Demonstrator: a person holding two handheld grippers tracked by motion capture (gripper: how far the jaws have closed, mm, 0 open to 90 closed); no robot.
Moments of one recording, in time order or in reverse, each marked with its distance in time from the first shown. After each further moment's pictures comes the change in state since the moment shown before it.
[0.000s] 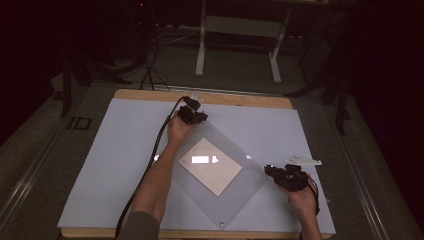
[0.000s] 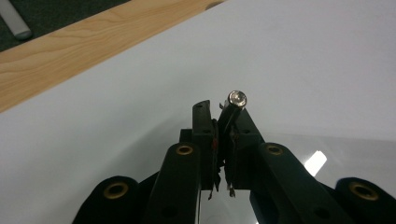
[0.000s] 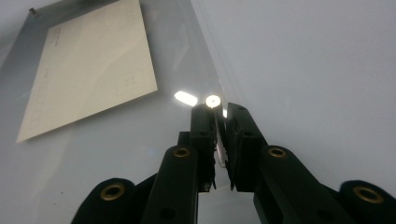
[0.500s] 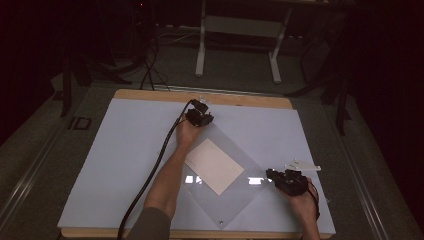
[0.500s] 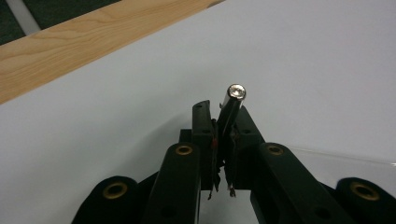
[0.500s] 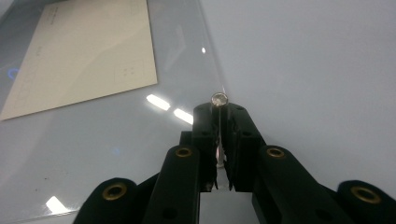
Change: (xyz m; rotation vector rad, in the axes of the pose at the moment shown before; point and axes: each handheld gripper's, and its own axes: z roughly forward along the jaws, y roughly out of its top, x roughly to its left) left arm -0.020 0.003 0.037 -0.010 0.069 -0.016; right arm -0.003 -0.020 0.003 0.000 -0.034 -0.031
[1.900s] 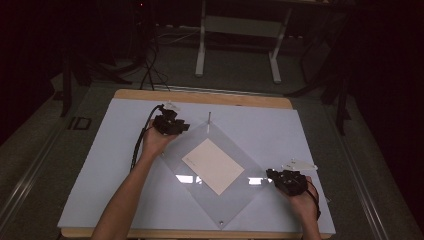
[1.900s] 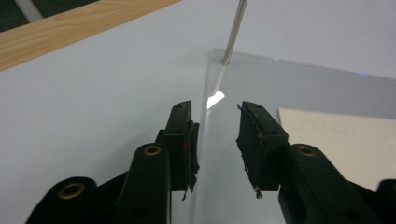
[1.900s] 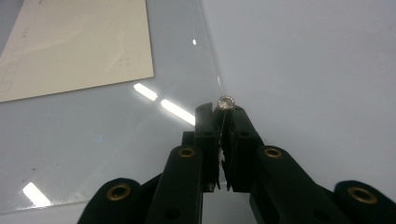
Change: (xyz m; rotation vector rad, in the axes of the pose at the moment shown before) left arm 0.032 -0.047 -0.101 -0.004 -0.048 0.006; right arm 0.006 0.005 -0.001 0.039 -0.044 -0.078
